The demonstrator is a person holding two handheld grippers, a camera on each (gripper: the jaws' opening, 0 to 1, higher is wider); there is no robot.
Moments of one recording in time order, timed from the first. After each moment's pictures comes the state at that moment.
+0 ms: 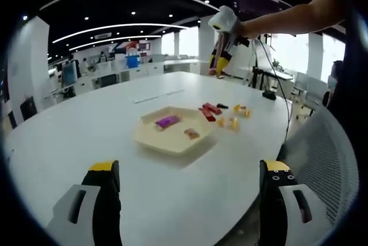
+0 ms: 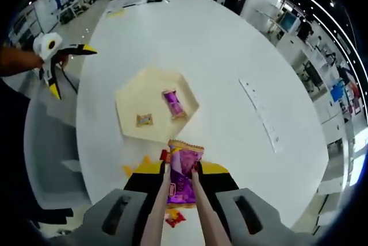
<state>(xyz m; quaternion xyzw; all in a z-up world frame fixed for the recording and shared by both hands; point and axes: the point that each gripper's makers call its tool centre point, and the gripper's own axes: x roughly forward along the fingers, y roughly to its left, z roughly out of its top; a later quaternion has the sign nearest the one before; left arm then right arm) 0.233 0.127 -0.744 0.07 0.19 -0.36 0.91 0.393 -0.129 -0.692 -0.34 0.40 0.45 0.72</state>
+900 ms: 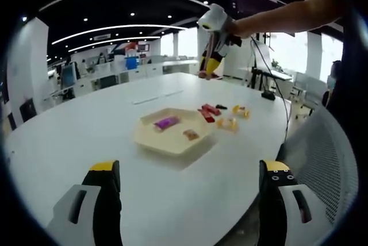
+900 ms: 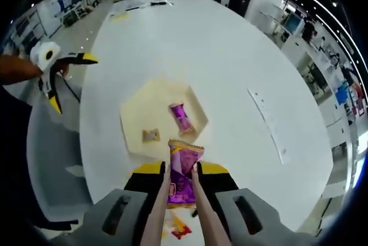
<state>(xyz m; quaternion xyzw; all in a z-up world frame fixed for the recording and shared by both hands) 0.231 0.125 -0.742 0.08 0.19 -0.36 0.91 0.396 -0.087 -0.692 -0.33 0.40 0.47 0.71</state>
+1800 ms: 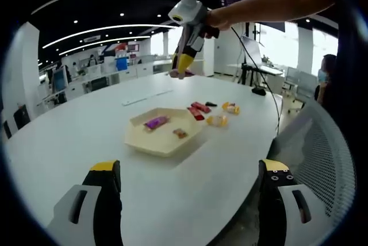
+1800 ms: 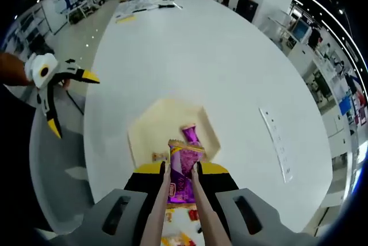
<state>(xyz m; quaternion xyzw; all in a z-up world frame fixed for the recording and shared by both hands) 0.219 0.113 -0.743 0.09 0.19 -0.40 0.89 0.394 -0.019 -0.685 -0.34 0.39 0.49 0.70</state>
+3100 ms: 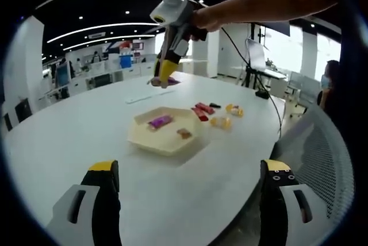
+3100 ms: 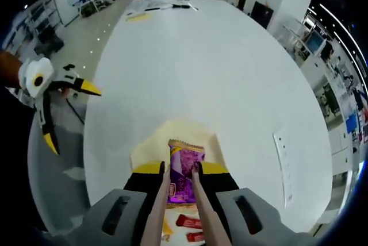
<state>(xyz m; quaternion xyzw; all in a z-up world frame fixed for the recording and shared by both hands) 0.226 0.122 -0.742 0.08 0.19 -0.38 0.90 0.403 0.042 -0.699 -0.35 0.38 0.53 0.67</state>
